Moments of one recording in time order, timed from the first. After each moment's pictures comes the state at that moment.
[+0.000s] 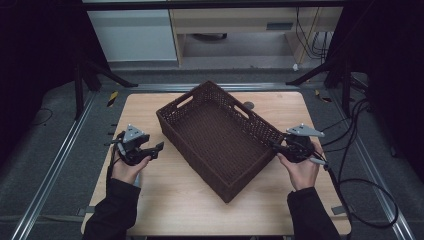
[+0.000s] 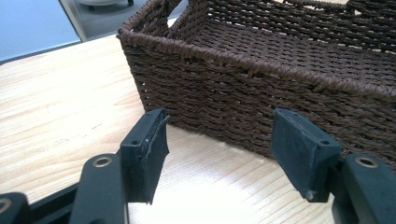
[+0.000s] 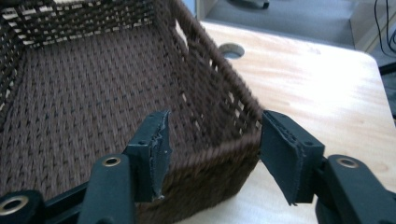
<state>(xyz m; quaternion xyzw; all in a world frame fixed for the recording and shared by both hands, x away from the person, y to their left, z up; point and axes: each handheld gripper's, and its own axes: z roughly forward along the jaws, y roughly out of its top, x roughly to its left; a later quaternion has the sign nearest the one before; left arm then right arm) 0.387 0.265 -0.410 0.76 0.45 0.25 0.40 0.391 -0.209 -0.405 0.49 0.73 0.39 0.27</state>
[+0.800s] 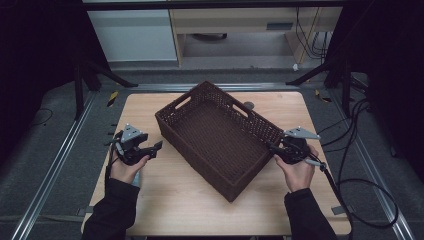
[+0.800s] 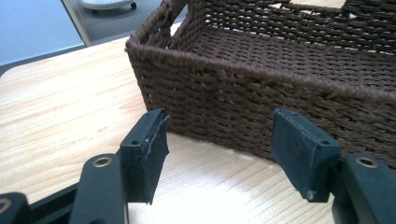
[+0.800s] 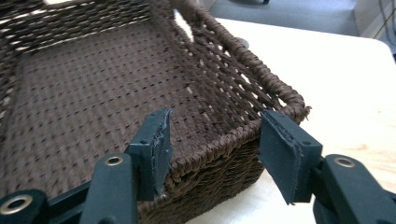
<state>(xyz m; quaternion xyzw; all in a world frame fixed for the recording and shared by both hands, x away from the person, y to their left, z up) 0.385 0.268 -0.406 0.75 0.45 0.25 0.41 0.395 -0.203 -0.418 0.51 0.72 0.40 0.26</state>
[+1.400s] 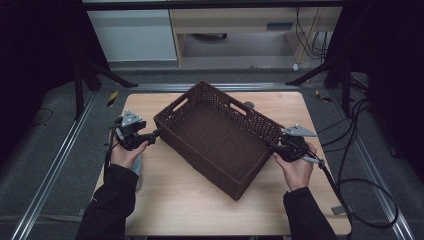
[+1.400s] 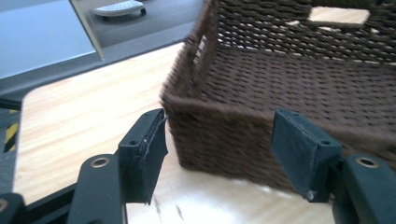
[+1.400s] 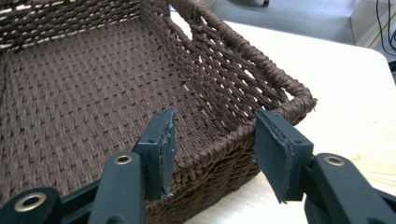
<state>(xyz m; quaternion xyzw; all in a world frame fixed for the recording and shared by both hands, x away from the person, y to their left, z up) 0.429 0.275 -0.391 0.75 0.46 0.27 0.40 0.401 -0.200 -0.417 0.50 0.73 0.39 0.27</state>
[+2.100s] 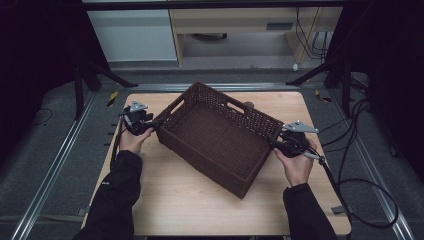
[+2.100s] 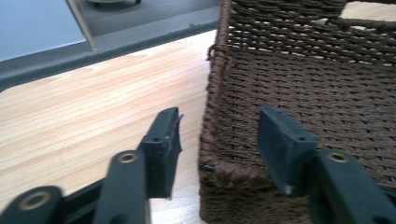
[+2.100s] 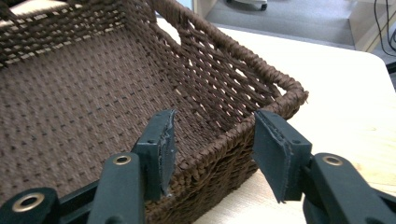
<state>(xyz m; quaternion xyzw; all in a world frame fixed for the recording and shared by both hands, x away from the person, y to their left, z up) 0.485 0.276 -0.417 0.76 0.46 0.24 0.40 0.411 -0.205 -0.415 0.50 0.72 0.41 0.27</state>
